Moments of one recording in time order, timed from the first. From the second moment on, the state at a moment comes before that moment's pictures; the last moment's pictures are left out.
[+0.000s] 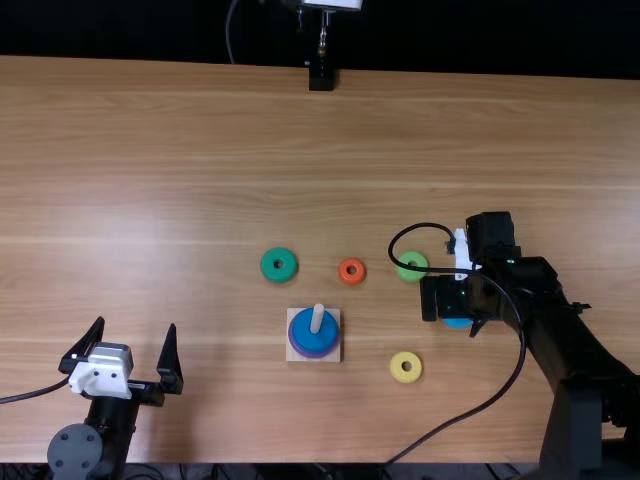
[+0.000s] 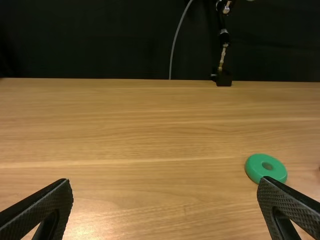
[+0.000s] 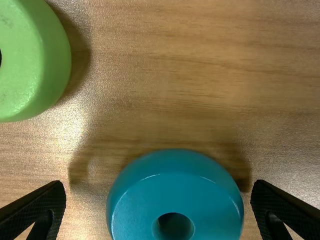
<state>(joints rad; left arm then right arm) -0.05 0.01 0.04 -0.12 0.06 -0.08 0.05 1.74 1.01 -0.65 -0.03 -0.01</state>
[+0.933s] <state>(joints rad) -0.05 0.01 0.04 -0.12 0.06 -0.08 -0.01 1.76 1.04 -0.67 -0.10 0.00</state>
